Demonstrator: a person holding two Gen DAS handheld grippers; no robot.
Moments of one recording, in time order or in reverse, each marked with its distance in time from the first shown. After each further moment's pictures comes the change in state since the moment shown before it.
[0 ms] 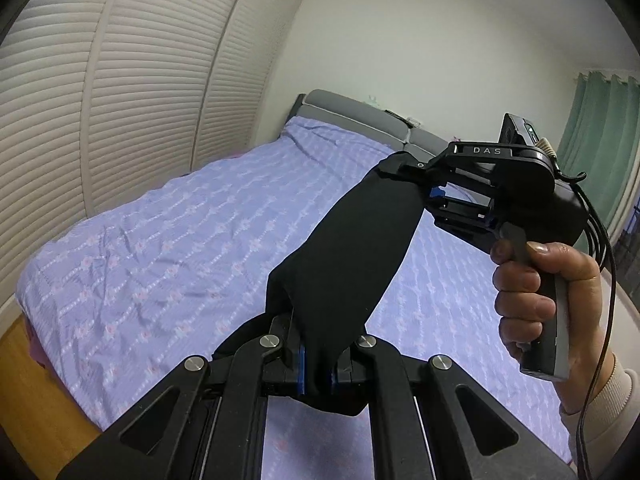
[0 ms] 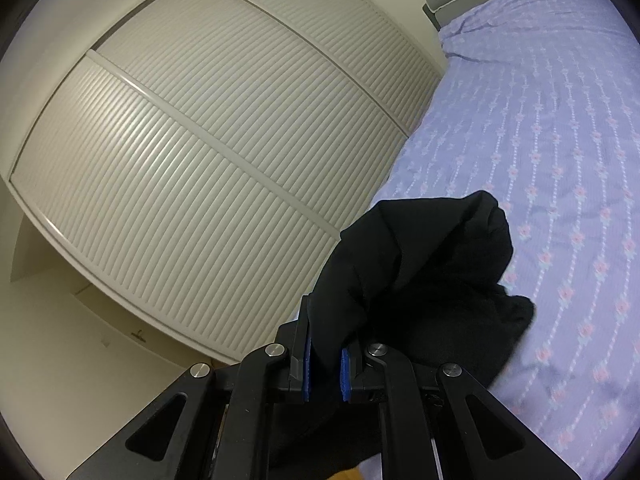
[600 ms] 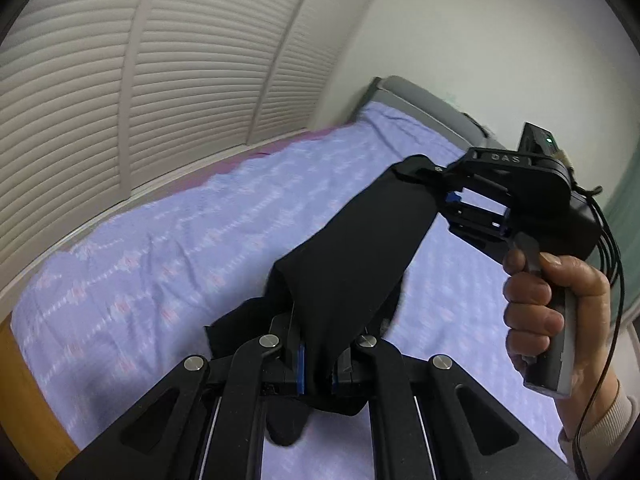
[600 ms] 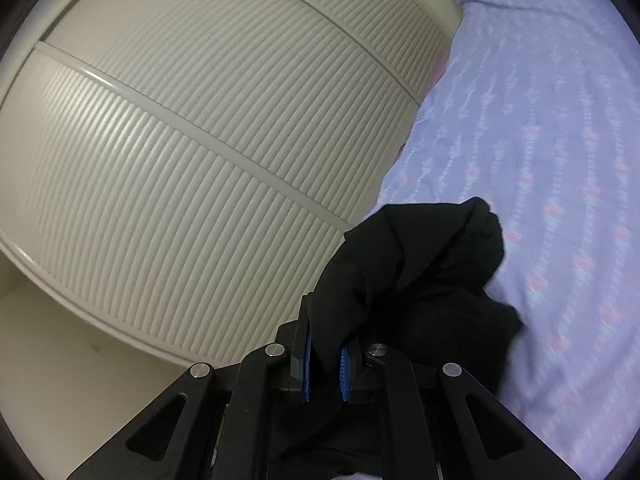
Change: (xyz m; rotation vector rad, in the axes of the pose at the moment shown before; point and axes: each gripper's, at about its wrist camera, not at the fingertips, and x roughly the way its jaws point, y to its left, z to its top) left arm 0.147 0.216 0.080 -0.170 0.089 0.131; right arm 0.274 -0.025 0.075 0.046 0.141 -0.008
